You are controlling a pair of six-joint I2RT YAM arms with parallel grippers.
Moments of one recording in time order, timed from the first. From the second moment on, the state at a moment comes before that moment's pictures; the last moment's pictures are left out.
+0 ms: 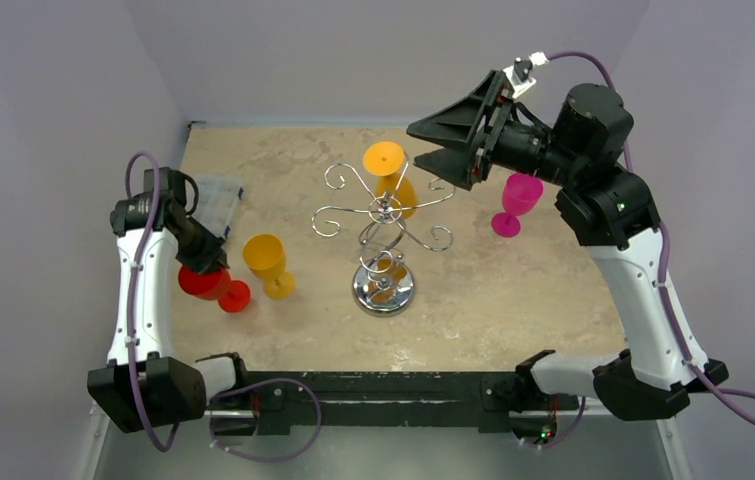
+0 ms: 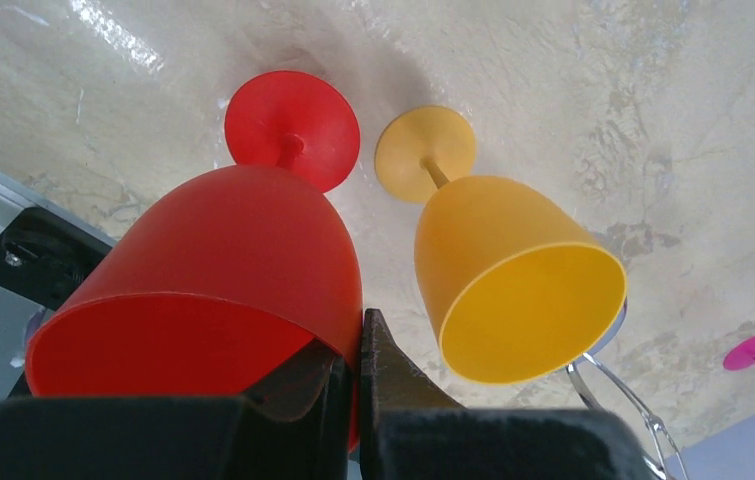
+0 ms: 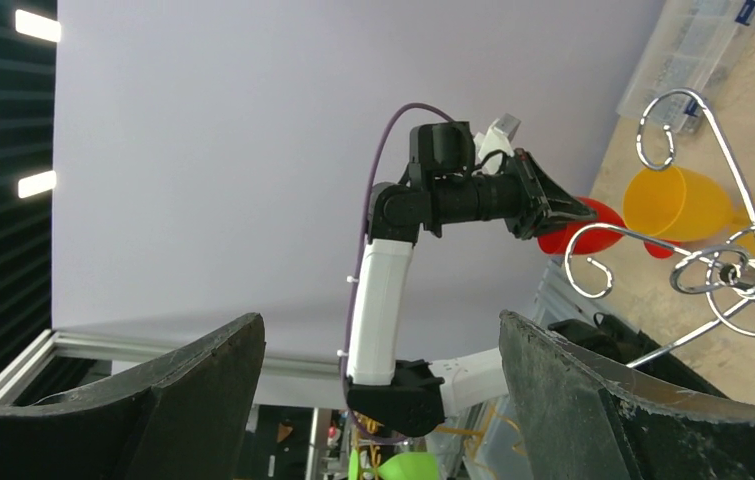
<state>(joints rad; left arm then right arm) 0.20 1.18 1.27 -1.36 0.02 -0.73 0.48 1.28 1.86 -0.60 -0.61 1.27</state>
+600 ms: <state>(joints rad) 0.20 1.27 1.23 -1.21 -0.05 -0.71 0.47 1.24 1.81 -0.60 -0.58 1.26</state>
